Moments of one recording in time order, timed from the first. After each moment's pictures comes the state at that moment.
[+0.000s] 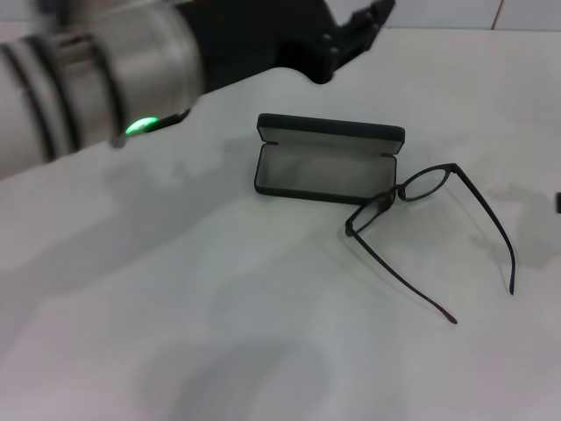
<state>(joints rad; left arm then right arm) -0.09 -2.09 1.70 1.81 1.79 0.78 -1.91 0.41 1.93 -0.65 -0.98 -1.96 -1.80 1.35</state>
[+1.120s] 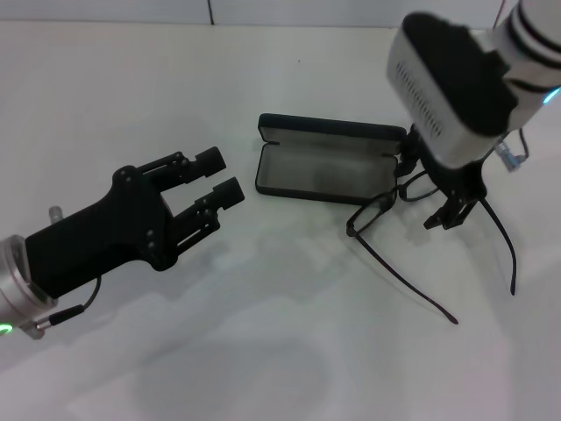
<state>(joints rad) -0.20 -2.09 1.11 0.59 1.25 1.70 -1.07 1.03 2.03 -1.50 -0.99 -2.54 -1.55 1.59</state>
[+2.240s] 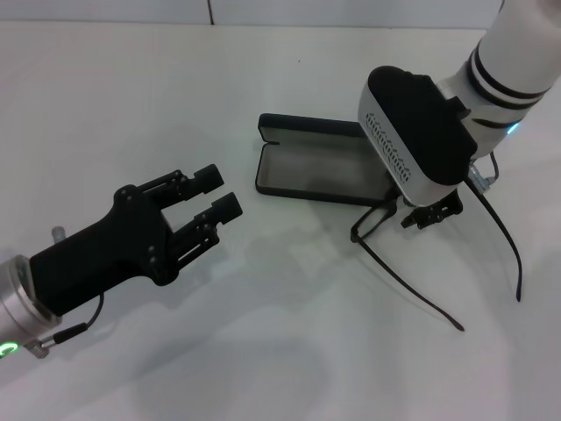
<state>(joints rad) -0.20 -2.09 1.10 0.50 1.25 1.70 -1.03 1.03 2.03 -1.69 -0.89 -2.48 -1.36 1.62</state>
